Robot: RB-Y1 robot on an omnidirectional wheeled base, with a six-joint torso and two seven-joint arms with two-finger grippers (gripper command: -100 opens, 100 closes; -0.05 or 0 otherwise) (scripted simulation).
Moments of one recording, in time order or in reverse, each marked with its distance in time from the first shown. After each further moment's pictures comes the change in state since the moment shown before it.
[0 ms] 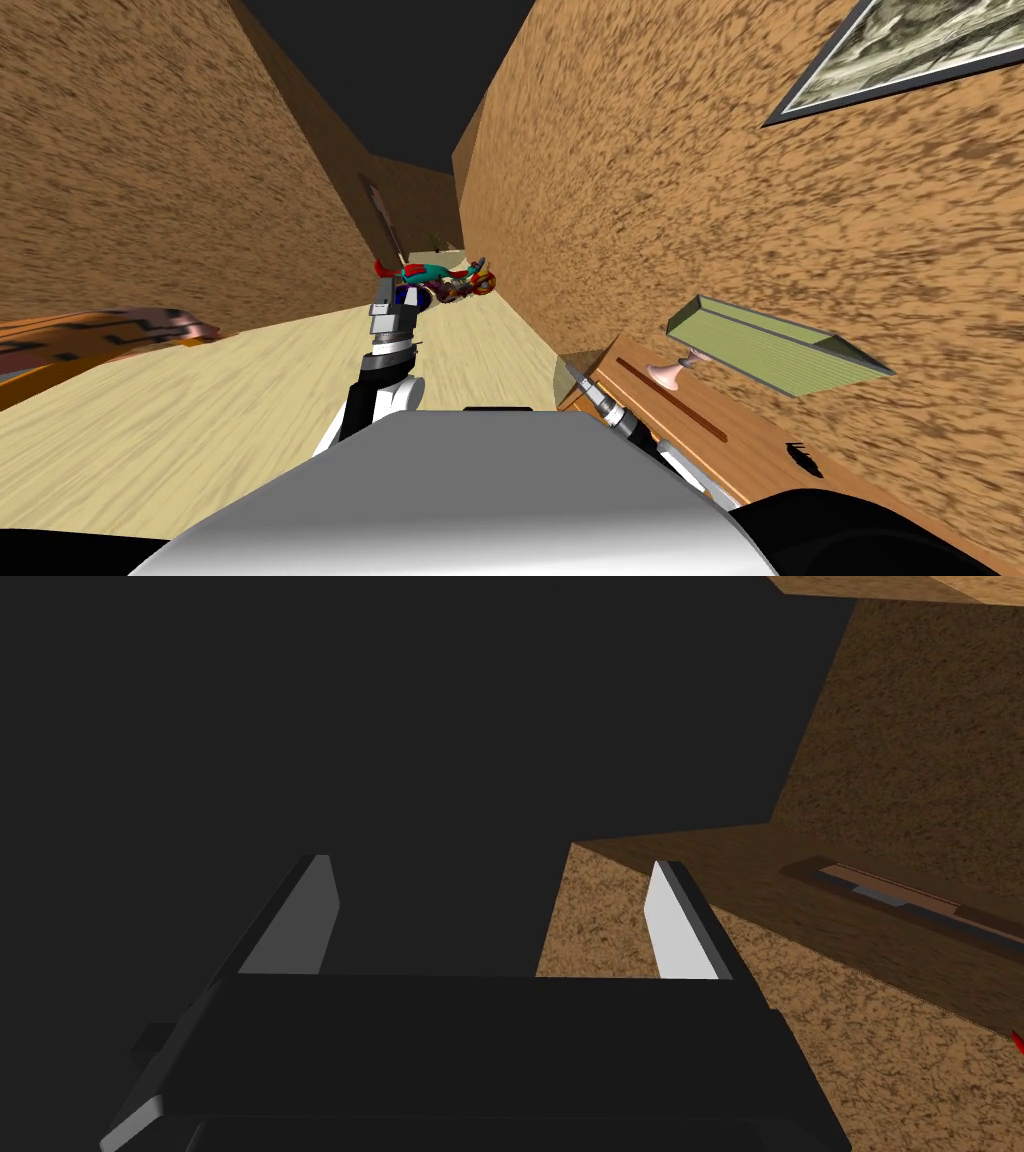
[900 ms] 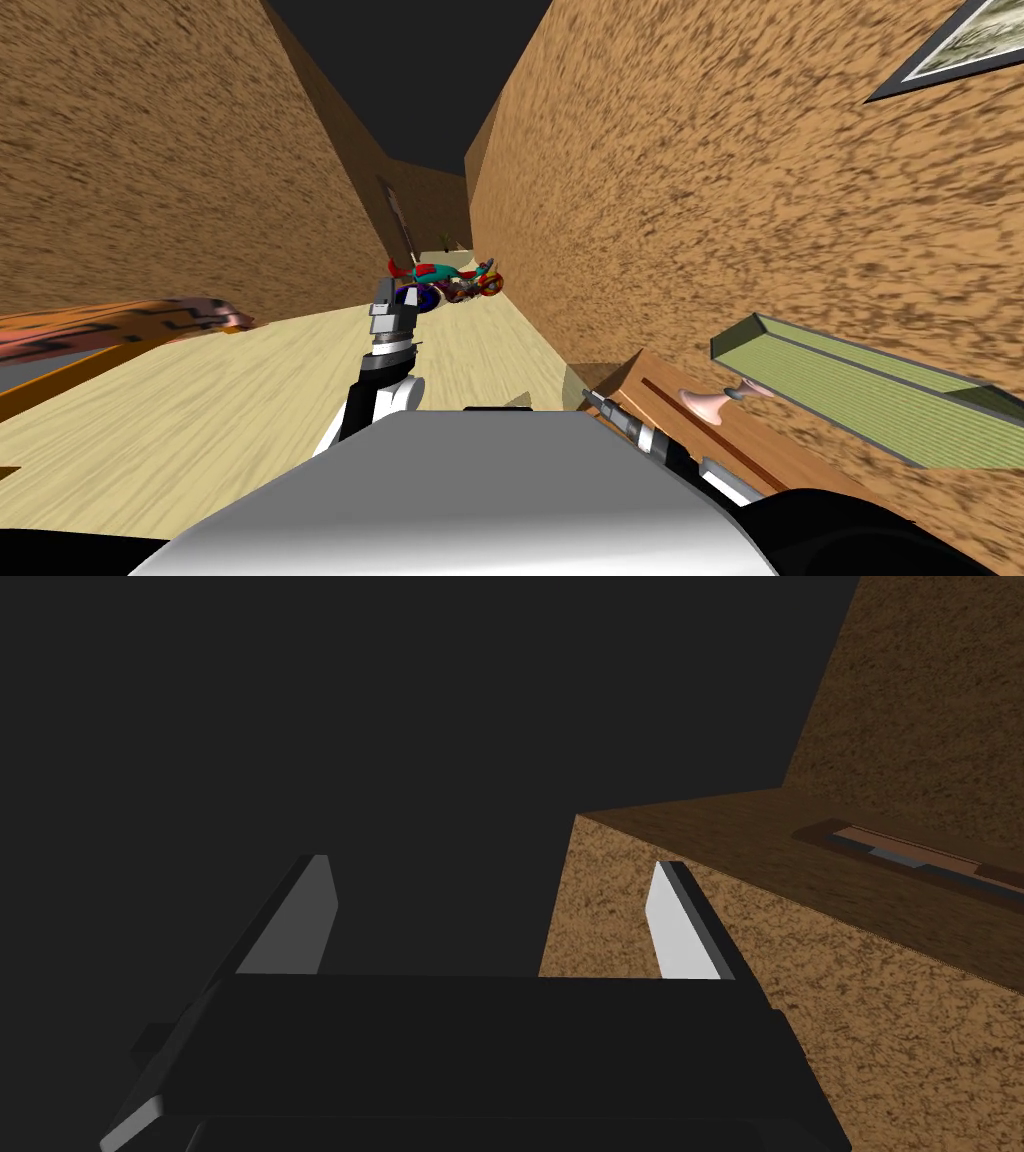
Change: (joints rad) left arm 0.000 0.000 0.000 0.000 0.000 0.000 0.000; right arm 0.016 -0.220 0.054 0.225 0.068 -0.005 0.021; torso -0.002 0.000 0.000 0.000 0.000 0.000
